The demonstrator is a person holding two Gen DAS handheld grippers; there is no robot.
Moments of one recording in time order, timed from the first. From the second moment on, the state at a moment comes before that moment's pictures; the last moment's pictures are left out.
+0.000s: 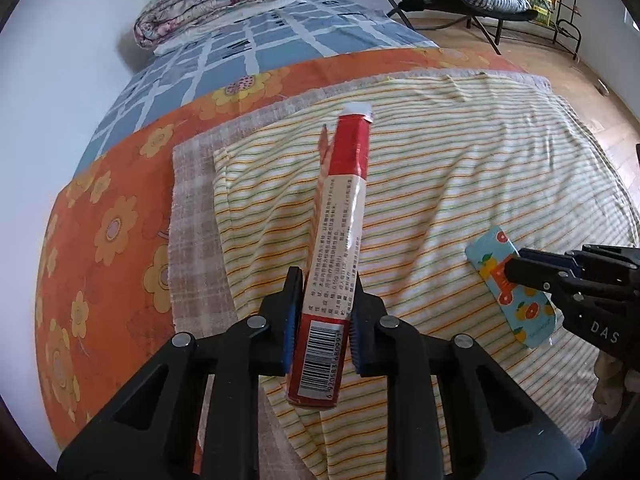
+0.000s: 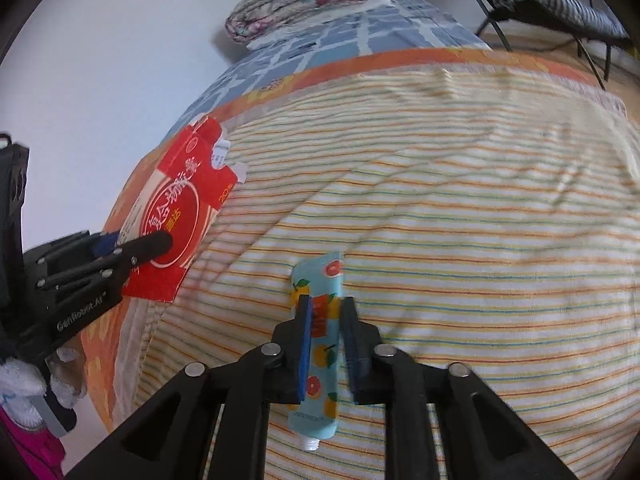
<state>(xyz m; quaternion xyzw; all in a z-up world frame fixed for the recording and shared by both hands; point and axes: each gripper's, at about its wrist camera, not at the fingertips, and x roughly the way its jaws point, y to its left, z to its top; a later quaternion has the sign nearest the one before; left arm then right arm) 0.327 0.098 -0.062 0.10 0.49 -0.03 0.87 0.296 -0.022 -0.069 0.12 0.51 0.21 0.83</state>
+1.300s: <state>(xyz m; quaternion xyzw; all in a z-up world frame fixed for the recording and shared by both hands) 0.142 0.073 0.015 0.03 0.44 -0.07 0.89 0.136 -0.055 0.026 0.01 0.44 0.25 0.86</state>
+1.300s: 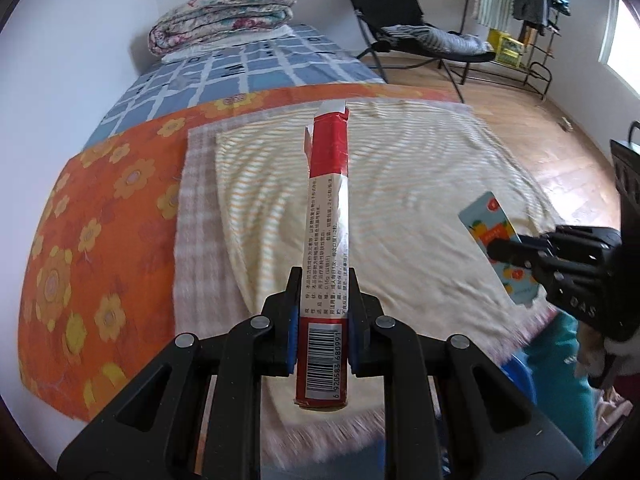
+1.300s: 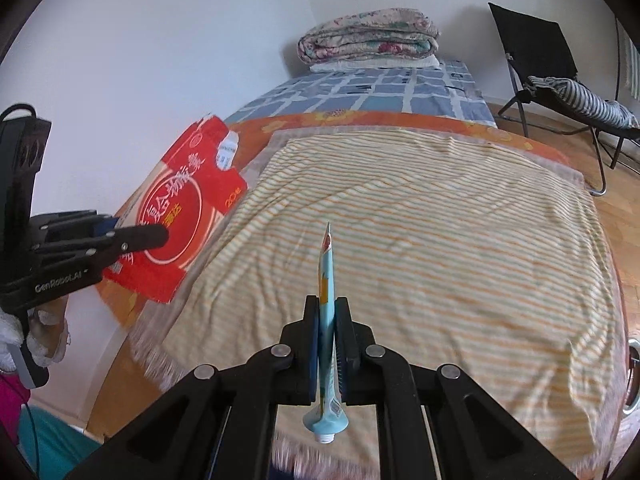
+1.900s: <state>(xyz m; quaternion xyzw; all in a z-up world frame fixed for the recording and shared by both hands) 0.004 0.003 -0.012 0.02 0.47 -0.13 0.87 0.023 -0.112 0.020 0.00 0.44 0.25 0.87</state>
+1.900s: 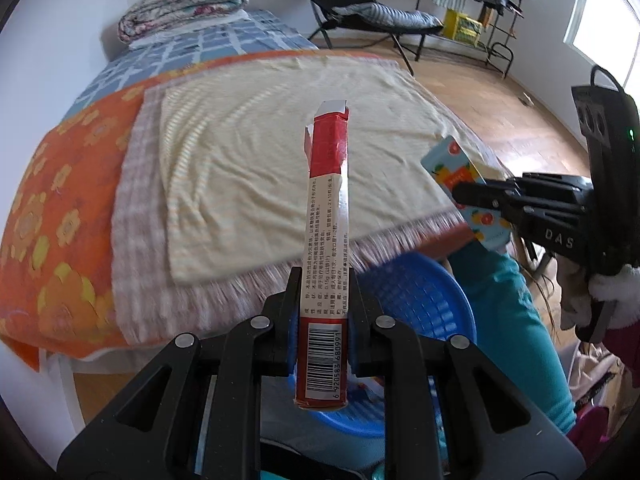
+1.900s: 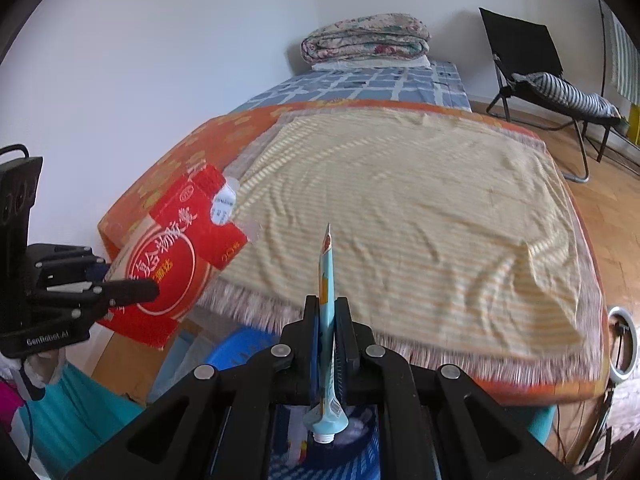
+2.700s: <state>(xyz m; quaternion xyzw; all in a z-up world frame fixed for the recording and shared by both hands) -0.039 -0.025 -0.075 0.03 0.51 -0.15 0.85 -0.028 -0.114 -0.026 0.02 0.48 0.23 0.84</state>
